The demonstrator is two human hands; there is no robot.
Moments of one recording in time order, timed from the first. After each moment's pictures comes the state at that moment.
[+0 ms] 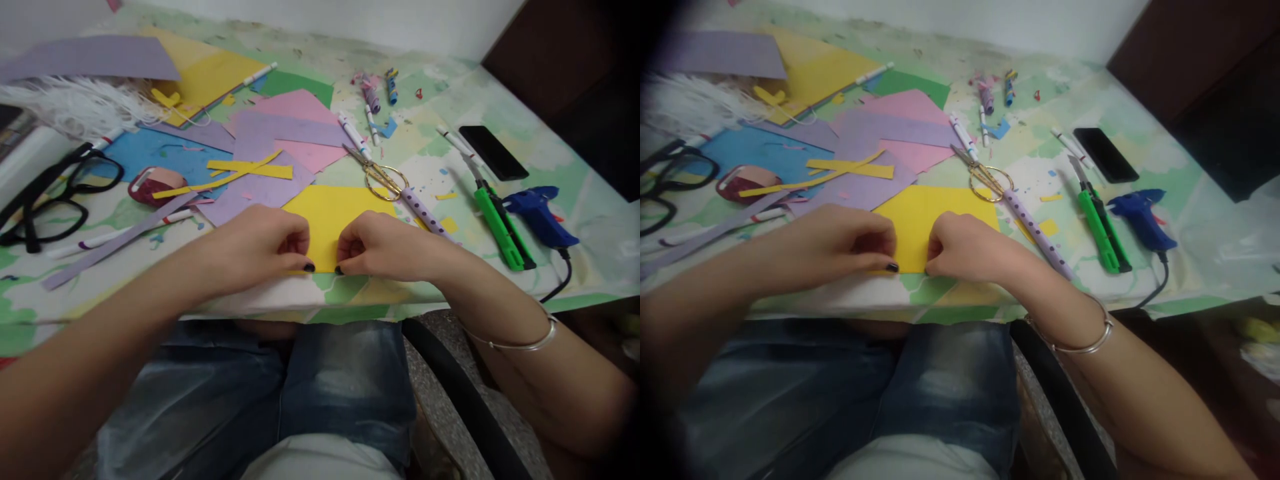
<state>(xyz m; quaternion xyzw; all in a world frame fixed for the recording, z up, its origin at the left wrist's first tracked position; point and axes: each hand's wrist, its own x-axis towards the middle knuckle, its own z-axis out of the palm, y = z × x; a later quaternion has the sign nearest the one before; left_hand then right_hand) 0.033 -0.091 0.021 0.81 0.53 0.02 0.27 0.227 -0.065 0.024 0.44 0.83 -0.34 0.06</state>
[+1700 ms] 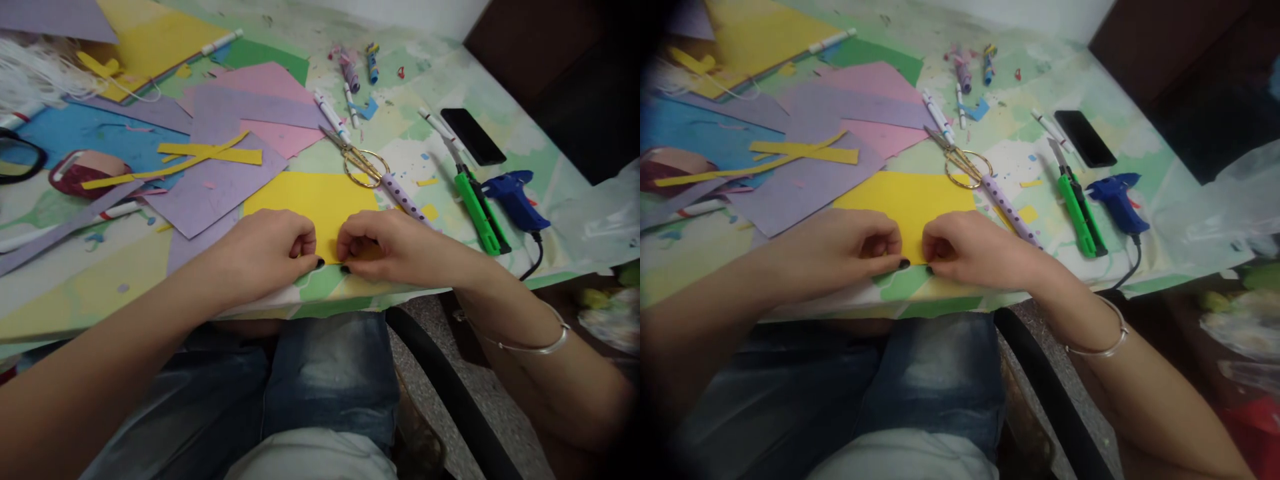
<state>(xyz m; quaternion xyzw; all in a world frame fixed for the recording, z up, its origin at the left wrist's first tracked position) 0.074 -0.093 0.006 0.80 0.55 0.04 0.26 0.271 -0.073 0.014 0.35 0.88 -0.32 -0.04</state>
